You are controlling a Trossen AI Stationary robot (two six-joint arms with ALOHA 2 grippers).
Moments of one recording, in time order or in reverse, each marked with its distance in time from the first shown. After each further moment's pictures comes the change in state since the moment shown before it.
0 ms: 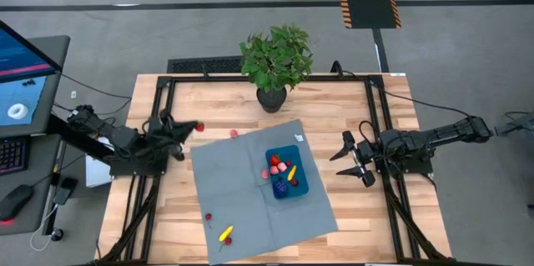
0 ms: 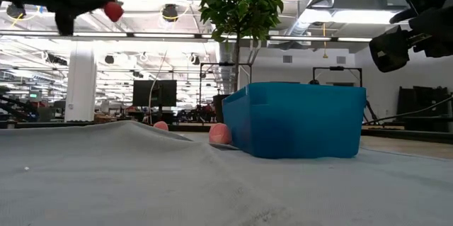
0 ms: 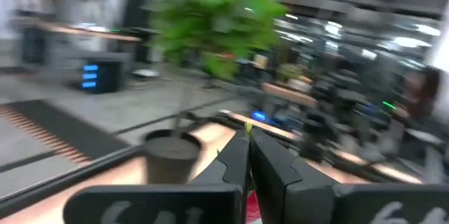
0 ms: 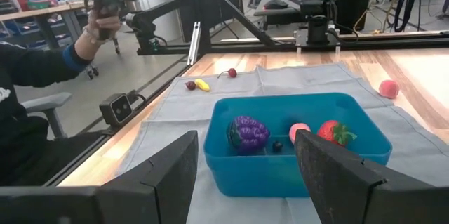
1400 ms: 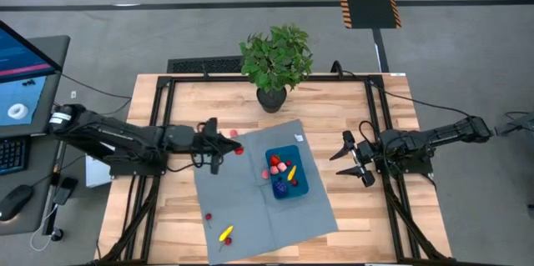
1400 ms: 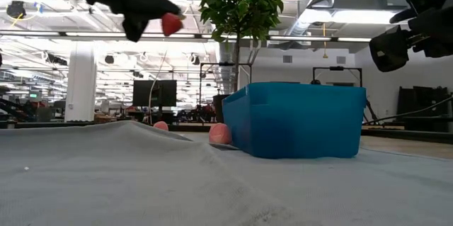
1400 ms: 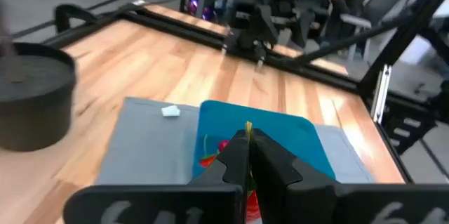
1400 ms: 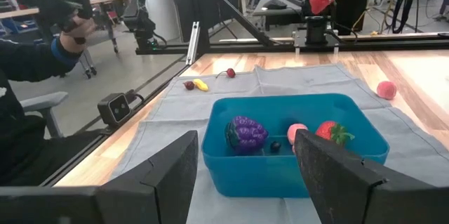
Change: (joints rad) left arm 0.352 0.831 0.334 0.029 0.734 -0.247; right arm -0.001 0.000 0.000 0.000 0.004 -0.008
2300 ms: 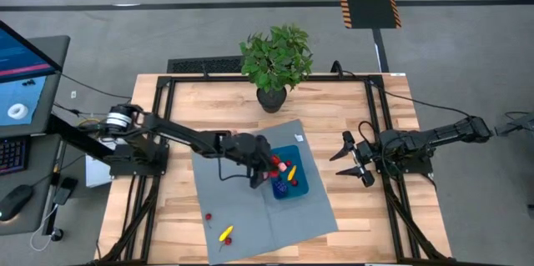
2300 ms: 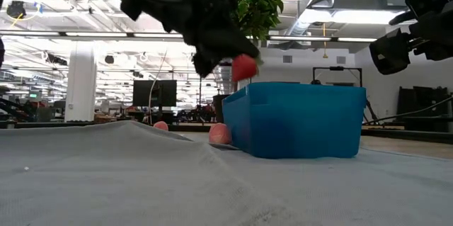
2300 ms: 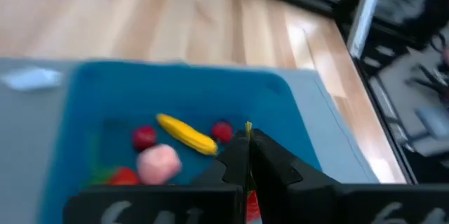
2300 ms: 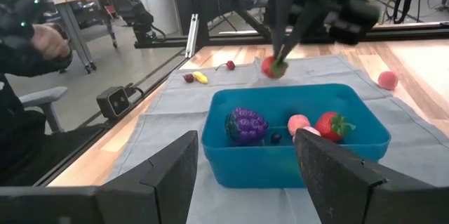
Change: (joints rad) left arm 0.043 0.695 0.445 -0.006 0.346 0.005; right arm 0.000 0.000 0.000 -0.026 0.000 0.009
